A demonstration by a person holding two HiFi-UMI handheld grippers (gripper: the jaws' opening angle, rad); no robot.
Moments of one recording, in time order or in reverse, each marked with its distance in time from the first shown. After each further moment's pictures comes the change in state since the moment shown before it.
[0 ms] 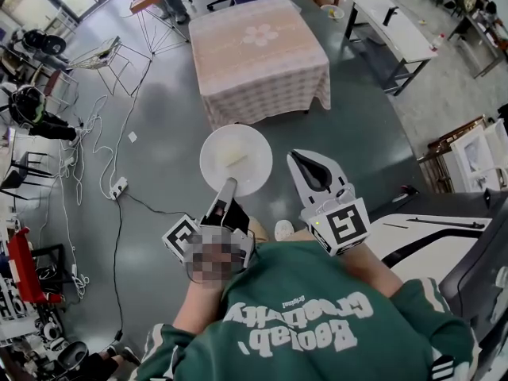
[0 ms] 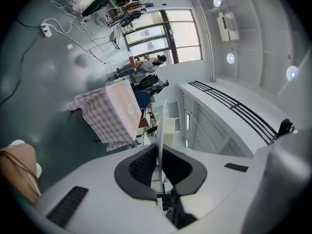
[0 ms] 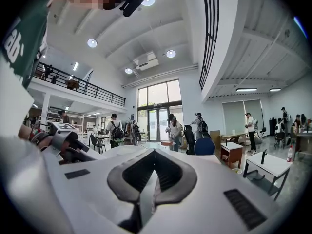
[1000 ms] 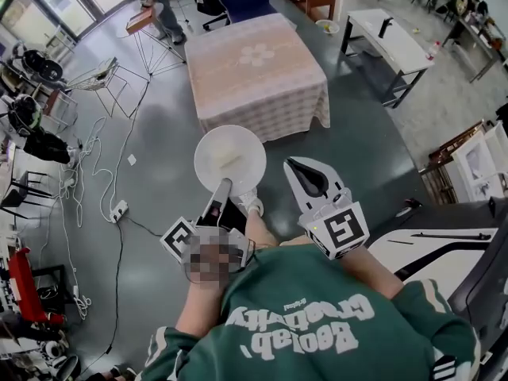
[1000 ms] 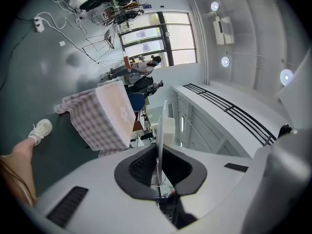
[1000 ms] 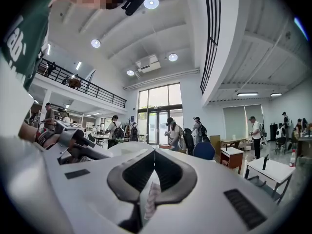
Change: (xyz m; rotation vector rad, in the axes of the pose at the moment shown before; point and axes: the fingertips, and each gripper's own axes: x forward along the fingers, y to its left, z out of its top) left arm 0.055 0.009 0.034 0.024 -0.031 -0.076; right arm 0.034 -0.029 -0.015 -0.040 -0.048 0.004
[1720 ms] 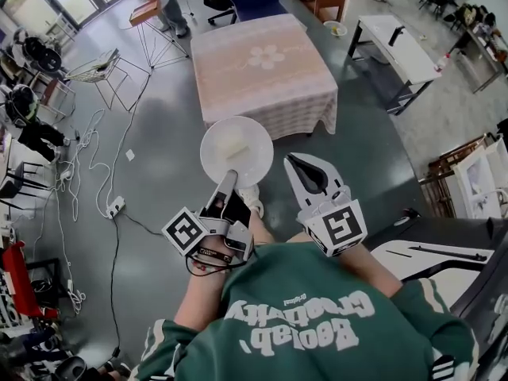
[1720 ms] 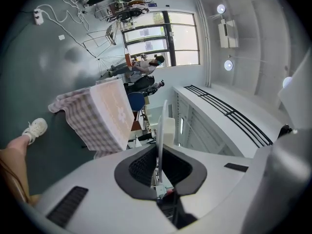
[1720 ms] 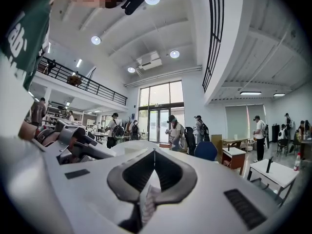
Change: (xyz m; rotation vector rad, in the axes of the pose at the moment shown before) left arm 0.047 0.006 0.042 -0.045 0.010 -0.015; right arm 0.065 -0.016 0.001 -0.015 0.025 0.005
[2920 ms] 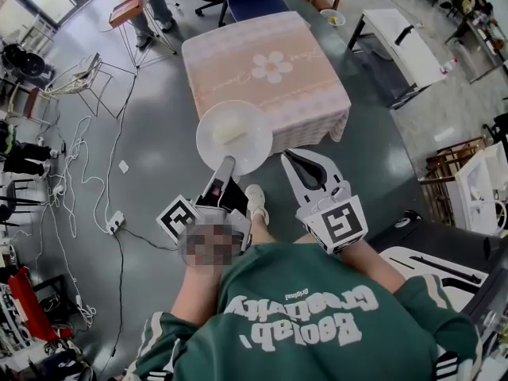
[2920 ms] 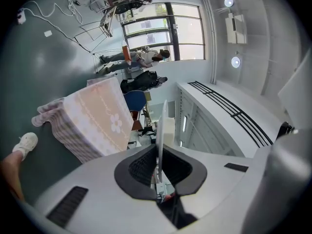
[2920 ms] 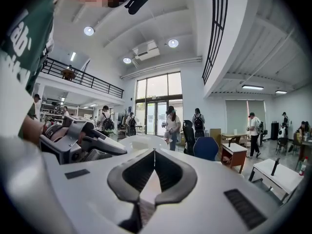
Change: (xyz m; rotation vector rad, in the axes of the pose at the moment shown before) left arm 0.142 0.013 0.137 -0.021 0.068 0.024; right arm 0.169 -0.065 0.004 0.005 0.098 -0.012
